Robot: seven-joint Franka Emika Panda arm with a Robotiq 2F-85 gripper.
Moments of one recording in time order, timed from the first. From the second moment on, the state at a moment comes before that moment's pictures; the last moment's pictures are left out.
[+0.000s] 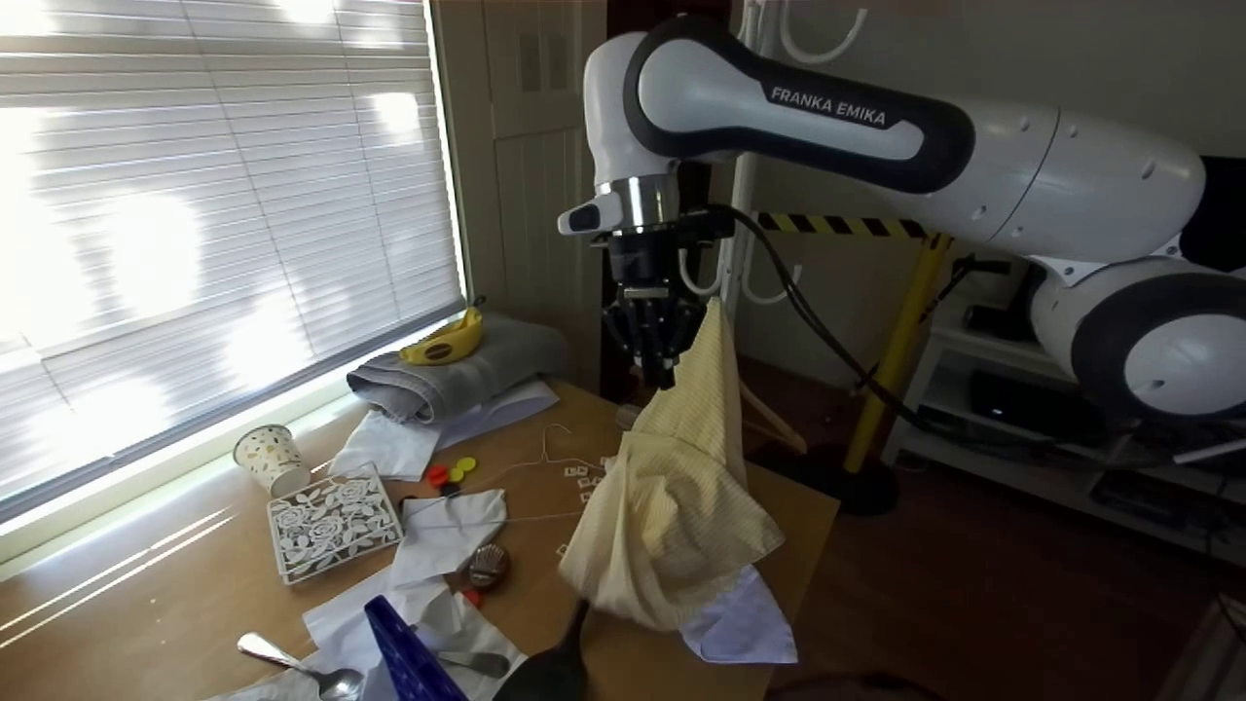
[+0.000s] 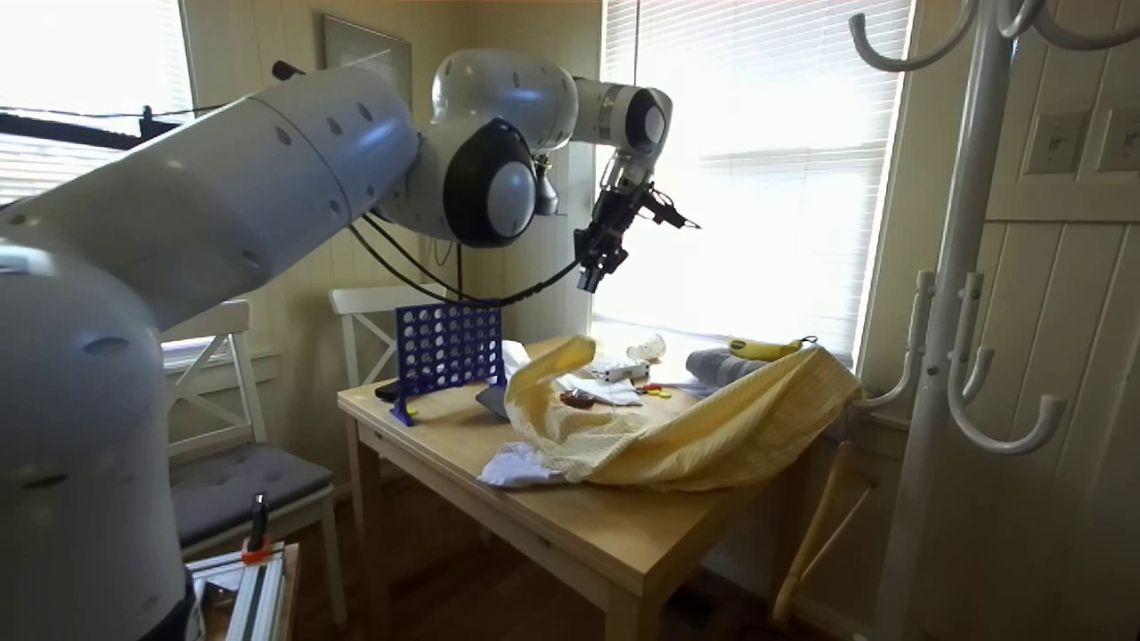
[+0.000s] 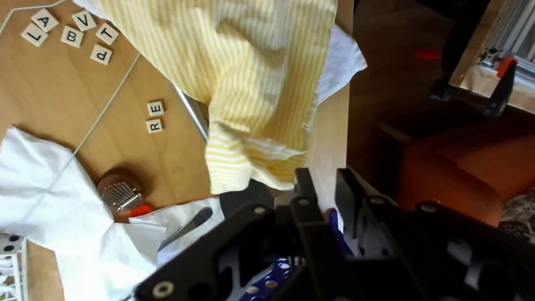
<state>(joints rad) 0.44 0.98 0.19 -0.46 0.04 1.16 -1.25</state>
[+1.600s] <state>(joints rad) 0.23 0.81 0.10 -0.45 -0.02 0.93 -0.67</state>
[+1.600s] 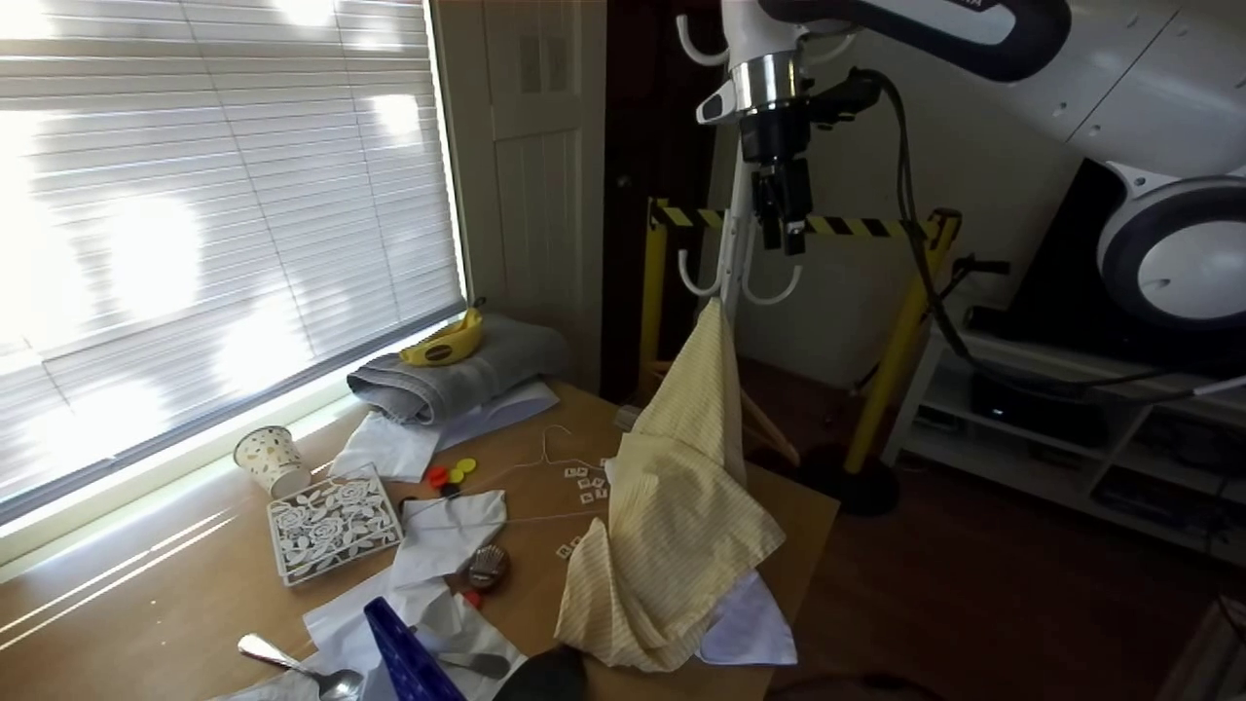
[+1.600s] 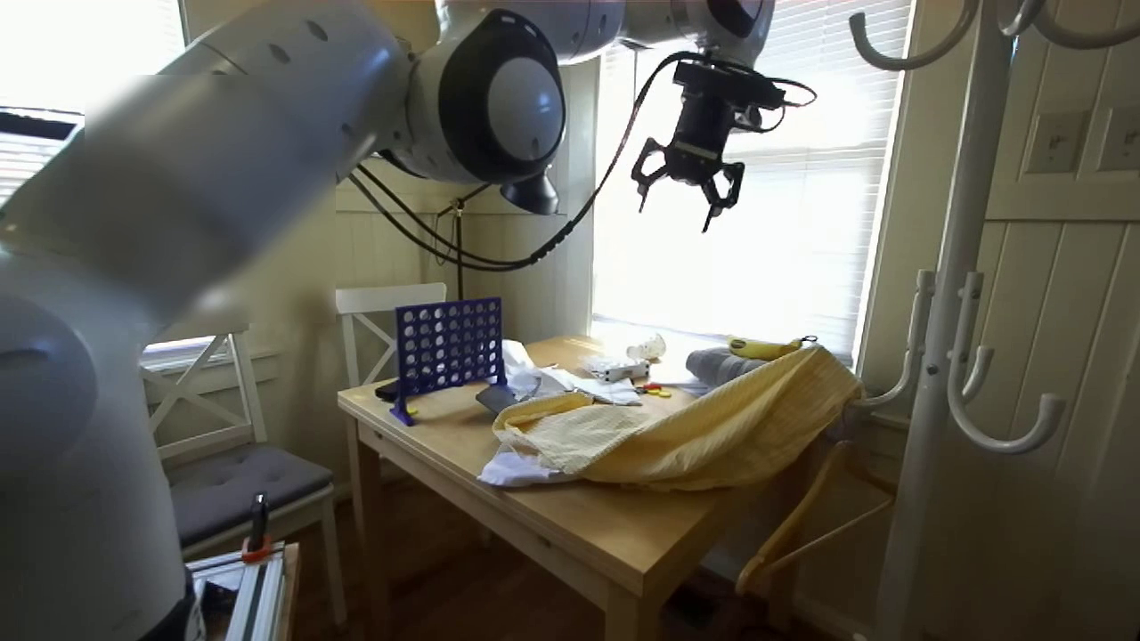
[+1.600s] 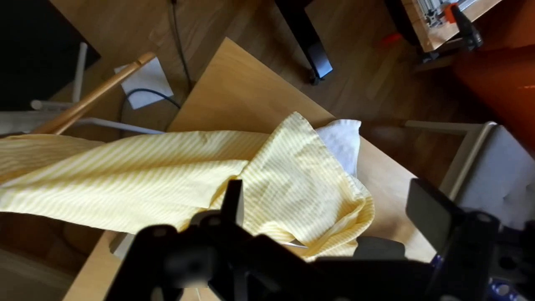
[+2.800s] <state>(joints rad) 0.42 0.91 -0.05 -0.46 -0.29 0.89 -0.24</state>
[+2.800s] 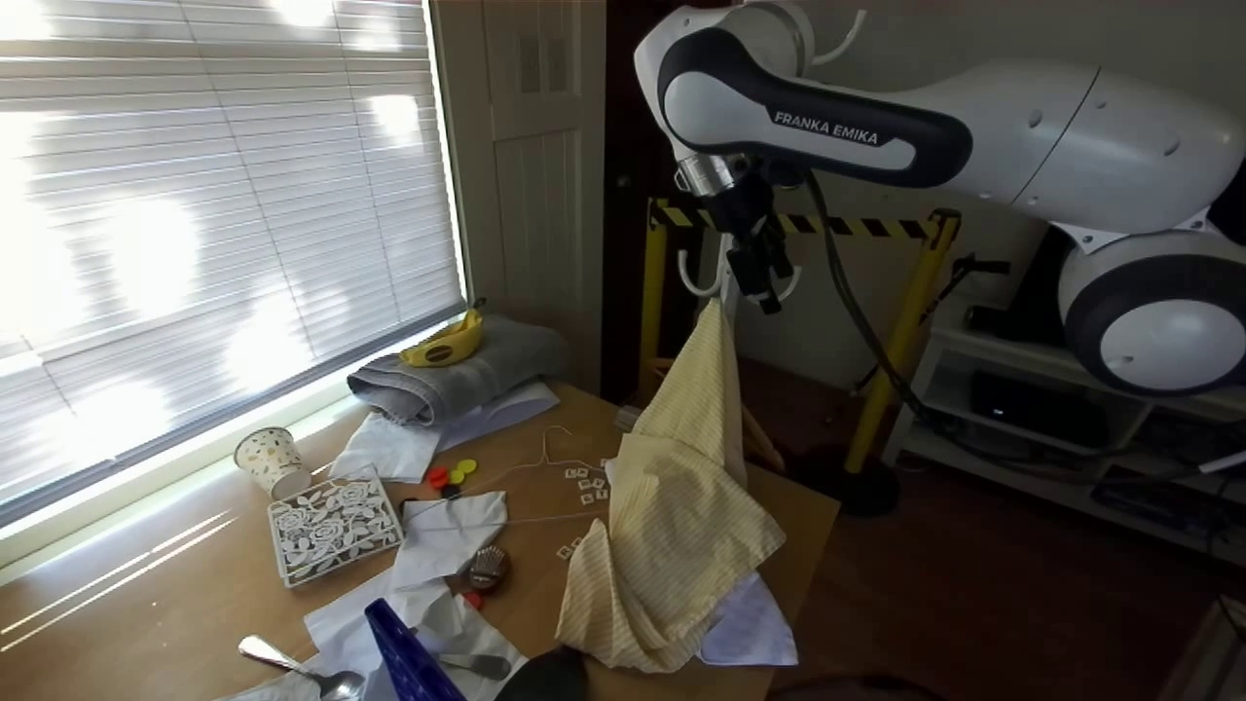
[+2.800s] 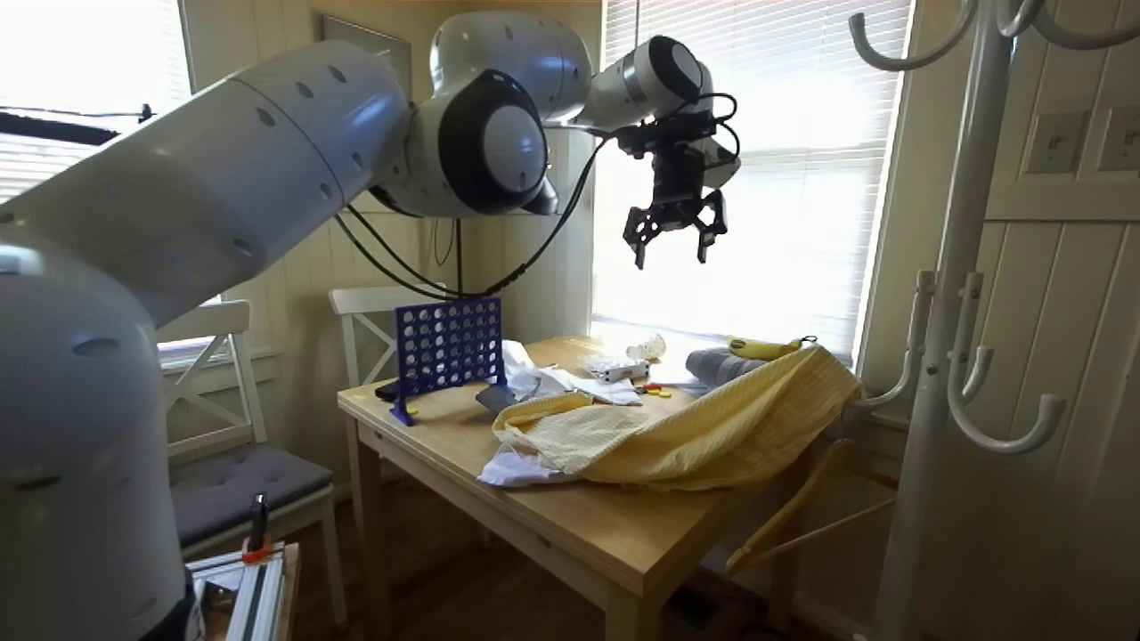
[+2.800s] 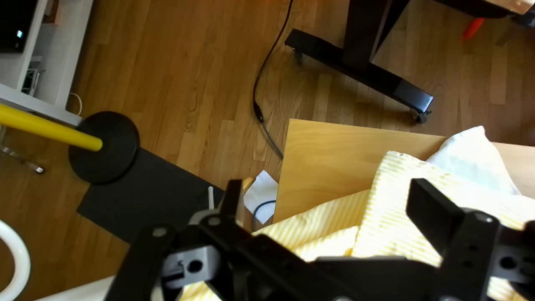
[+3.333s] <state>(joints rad) 0.42 0.91 -0.05 -0.46 -0.28 0.90 -0.20</state>
